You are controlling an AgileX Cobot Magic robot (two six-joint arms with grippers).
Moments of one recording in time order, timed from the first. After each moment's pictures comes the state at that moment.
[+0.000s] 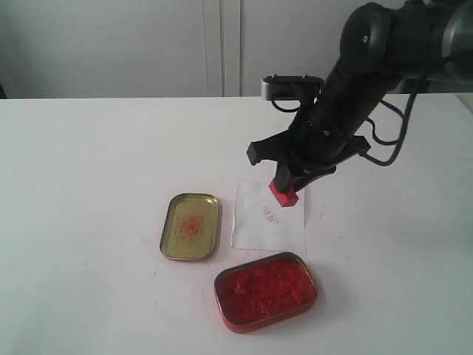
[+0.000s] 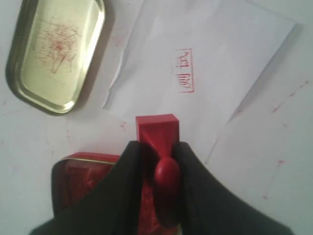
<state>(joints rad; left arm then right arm) -0.07 0.00 0.02 -0.05 0.40 0.16 0.40 1.82 -1.38 0.29 0.93 -0.10</state>
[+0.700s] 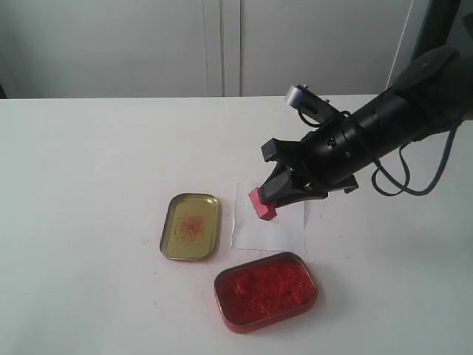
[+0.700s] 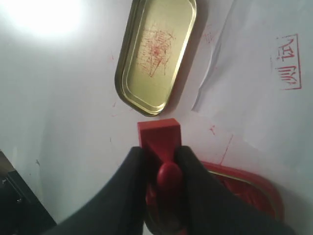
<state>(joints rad) -0.07 0.00 0.02 -0.05 0.40 0.16 0.24 1.81 -1.16 0.94 0.94 -0.63</state>
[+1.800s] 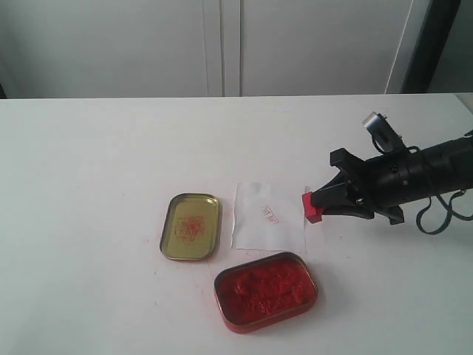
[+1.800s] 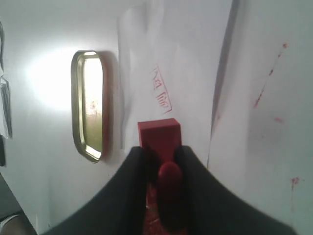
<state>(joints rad) -0.07 0.00 0.02 -0.05 0.40 0.16 -0.04 1.93 -0.98 1.27 0.91 -0.94</state>
